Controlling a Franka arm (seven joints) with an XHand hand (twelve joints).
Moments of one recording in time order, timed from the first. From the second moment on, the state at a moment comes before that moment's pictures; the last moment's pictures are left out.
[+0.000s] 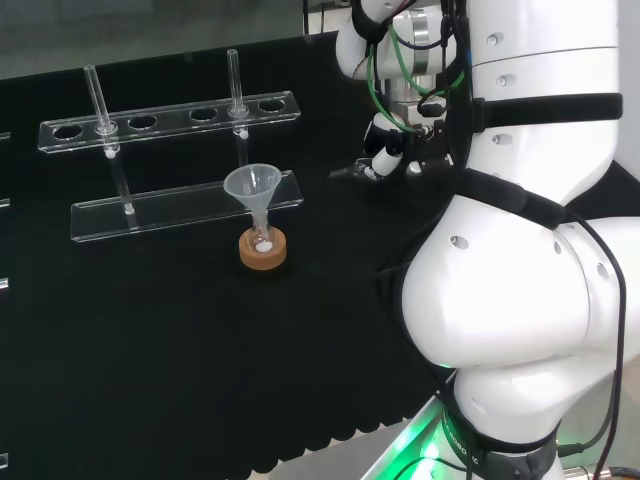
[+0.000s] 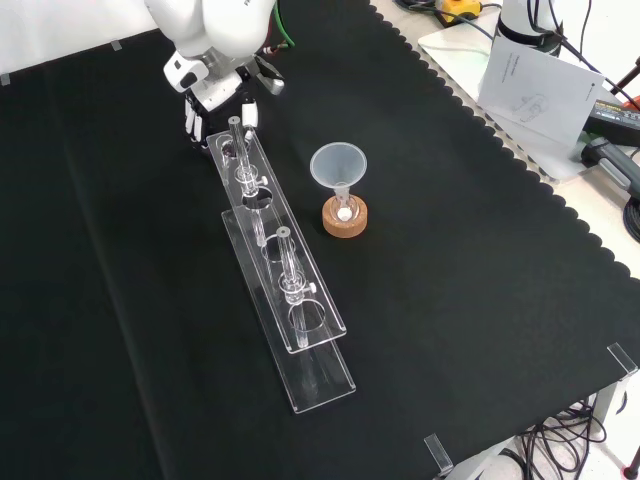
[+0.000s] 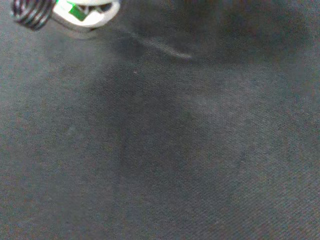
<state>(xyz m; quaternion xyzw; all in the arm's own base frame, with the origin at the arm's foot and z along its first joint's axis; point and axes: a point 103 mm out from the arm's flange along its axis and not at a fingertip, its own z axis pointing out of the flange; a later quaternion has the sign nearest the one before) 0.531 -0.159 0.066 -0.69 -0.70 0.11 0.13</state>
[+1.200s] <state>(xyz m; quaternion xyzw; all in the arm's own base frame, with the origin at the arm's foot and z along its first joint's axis) 0.521 -0.162 0.078 -0.68 -0.71 0.10 0.14</state>
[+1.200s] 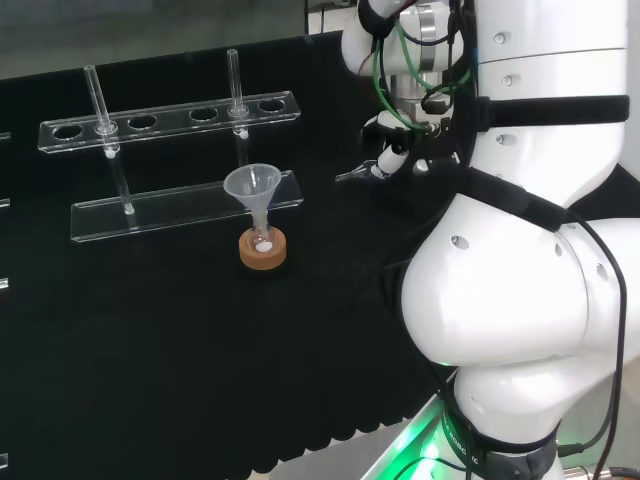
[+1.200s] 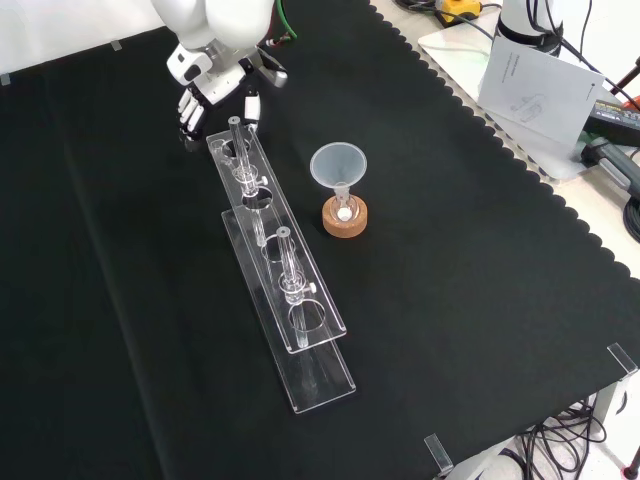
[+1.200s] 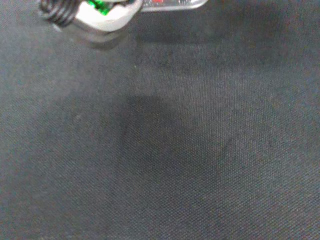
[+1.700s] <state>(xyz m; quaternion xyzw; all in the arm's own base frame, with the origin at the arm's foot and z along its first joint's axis) 0.505 -0.161 0.122 -0.68 -0.72 0.08 0.12</state>
